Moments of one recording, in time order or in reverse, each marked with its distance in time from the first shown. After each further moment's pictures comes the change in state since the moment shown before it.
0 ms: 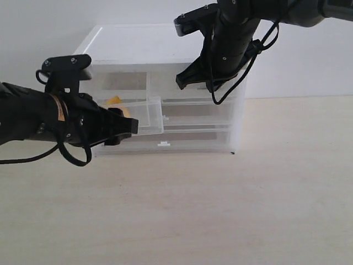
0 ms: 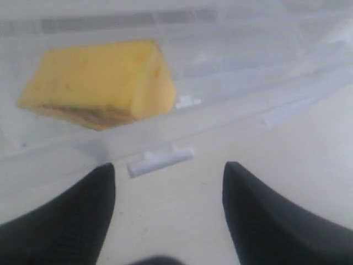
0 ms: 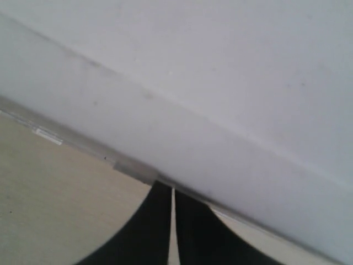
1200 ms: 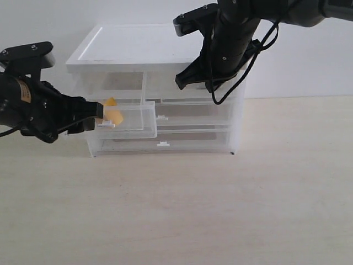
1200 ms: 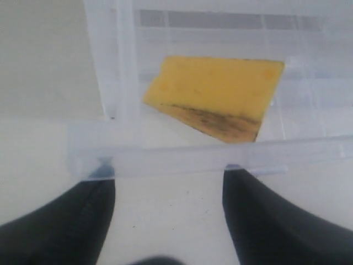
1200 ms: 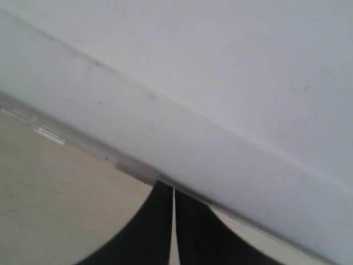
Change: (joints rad) left arm 0.103 -0.084 -0.044 -0.025 0.221 0.000; right arm 0.000 0.000 0.000 0.014 -0.002 -0.019
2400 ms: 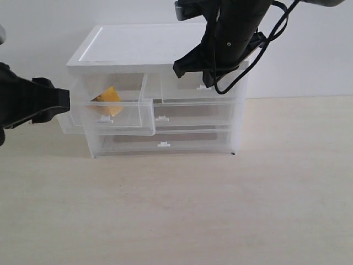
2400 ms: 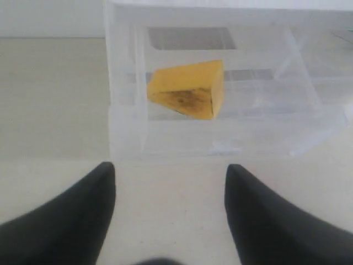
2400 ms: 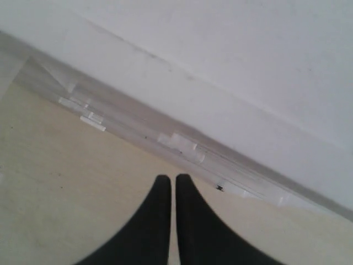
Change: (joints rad) left arm 0.015 -0.268 0.148 -0.055 -0.076 0.117; right arm -0.002 -0.070 0.000 0.122 0.067 -0.048
